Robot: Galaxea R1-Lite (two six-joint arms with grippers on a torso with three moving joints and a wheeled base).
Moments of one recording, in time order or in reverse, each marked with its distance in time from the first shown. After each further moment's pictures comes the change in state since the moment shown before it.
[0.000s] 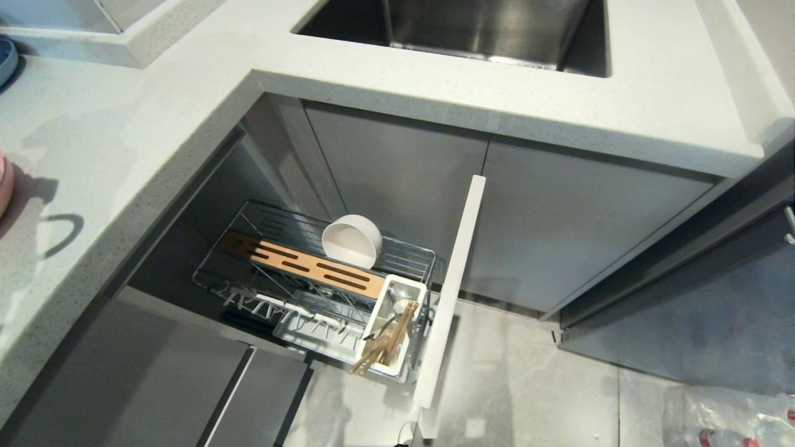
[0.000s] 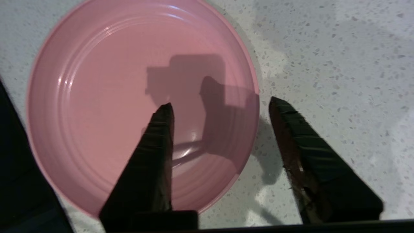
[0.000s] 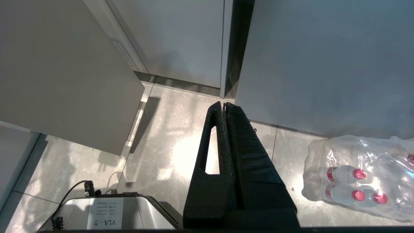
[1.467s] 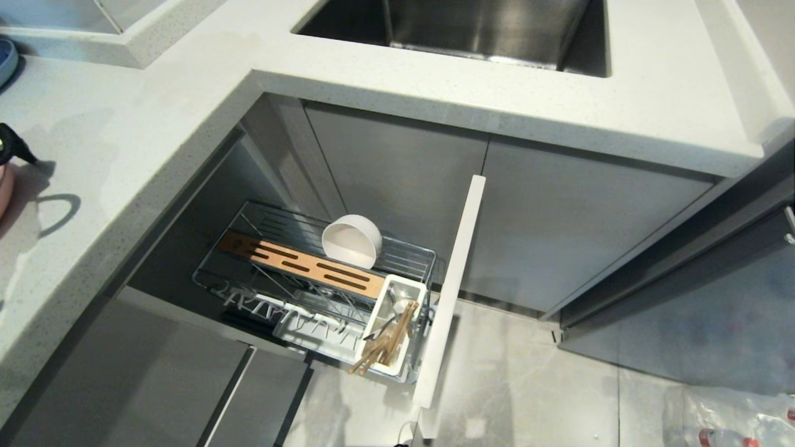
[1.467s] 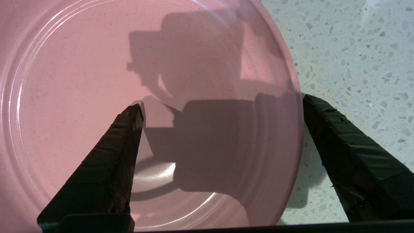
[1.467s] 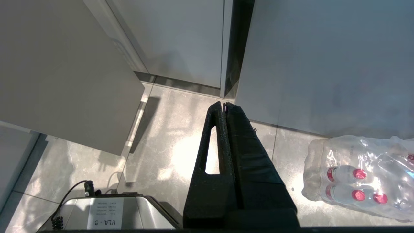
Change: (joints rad) left arm 0.046 0.126 0.000 -0.020 -0.030 -0.097; right arm 0.000 0.000 0.000 0.000 0.000 0.000
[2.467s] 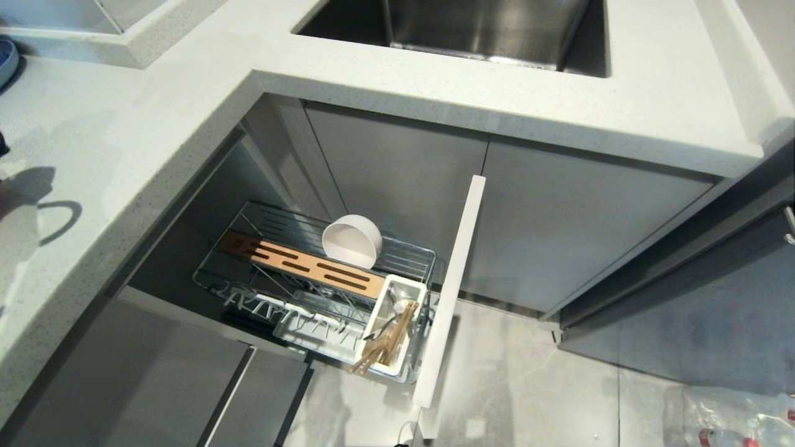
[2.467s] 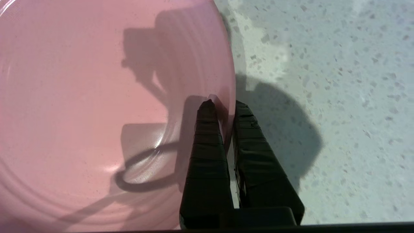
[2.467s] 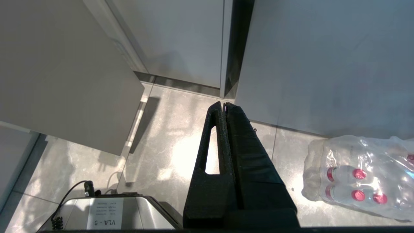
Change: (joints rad) left arm -0.007 -0.041 0.029 0.008 -0.048 -0.020; right arm 0.000 0.000 0.000 0.000 0.000 0.000
